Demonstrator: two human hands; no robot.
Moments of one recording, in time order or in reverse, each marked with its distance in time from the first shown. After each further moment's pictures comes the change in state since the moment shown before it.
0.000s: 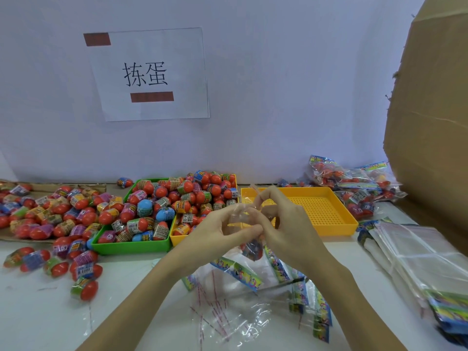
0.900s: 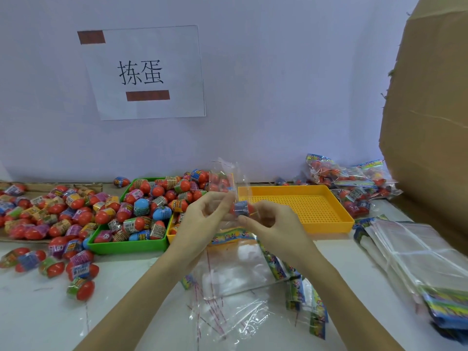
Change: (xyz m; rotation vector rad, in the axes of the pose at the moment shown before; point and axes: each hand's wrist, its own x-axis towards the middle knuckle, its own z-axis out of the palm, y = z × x) left_hand 0.007 -0.012 -0.004 -0.152 0.430 -0.004; right_hand 0.002 0.004 0.009 0.150 -0.024 0.334
